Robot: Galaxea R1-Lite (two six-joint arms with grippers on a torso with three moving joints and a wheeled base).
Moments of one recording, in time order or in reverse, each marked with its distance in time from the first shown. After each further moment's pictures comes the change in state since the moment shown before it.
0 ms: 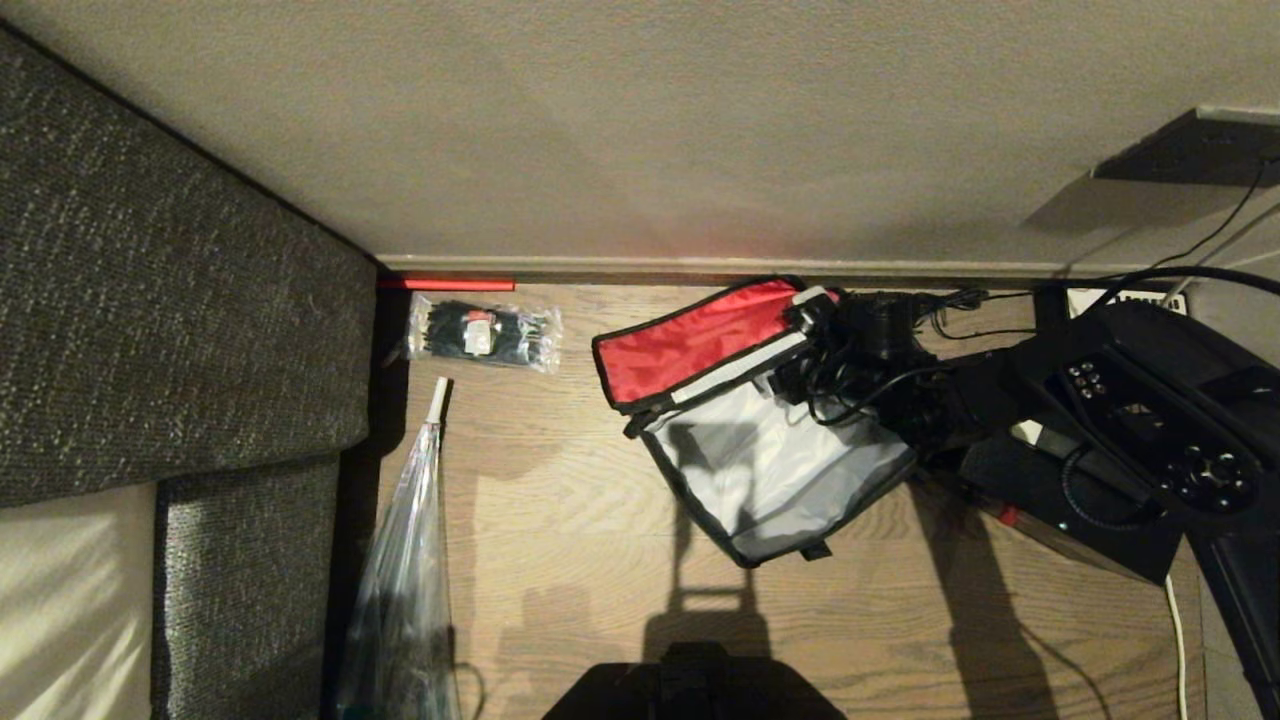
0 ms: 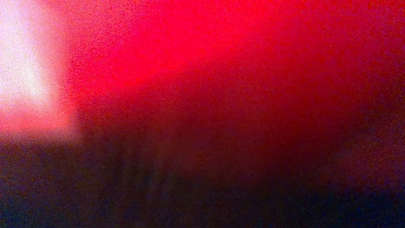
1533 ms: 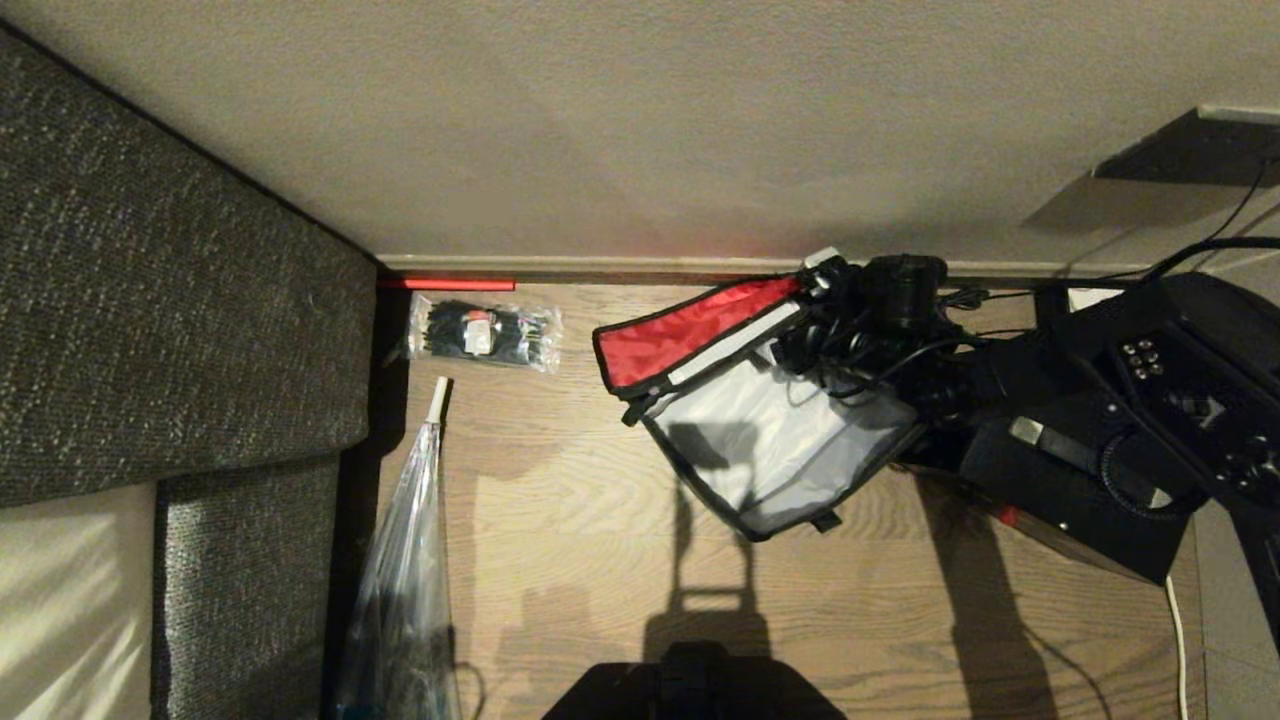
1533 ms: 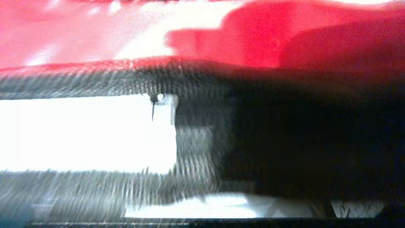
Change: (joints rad) left arm 0.000 0.000 0.000 0.000 0.000 0.000; right arm -0.002 -0.104 0.021 0.004 0.099 0.023
